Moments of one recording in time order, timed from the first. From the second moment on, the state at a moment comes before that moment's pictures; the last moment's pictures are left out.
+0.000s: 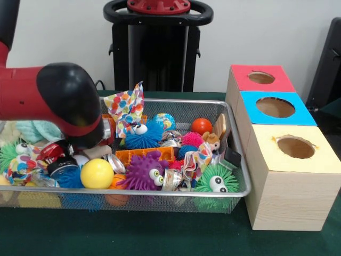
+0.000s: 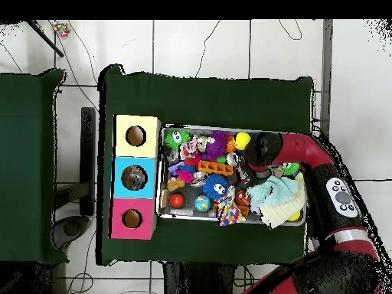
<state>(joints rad) -0.81 -0.18 0.61 1.18 -0.82 1.37 1.47</state>
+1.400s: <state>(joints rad) -0.81 -0.05 0.78 0.92 -0.93 1.72 1.48</state>
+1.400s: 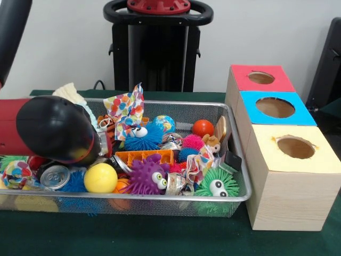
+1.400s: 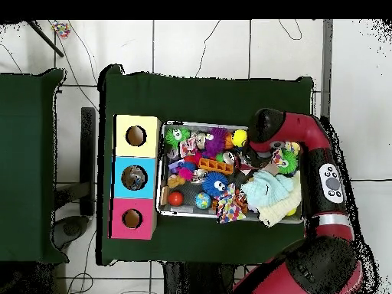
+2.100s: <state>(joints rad) -0.91 -0.28 0.77 1.28 -0.91 1.25 1.48</state>
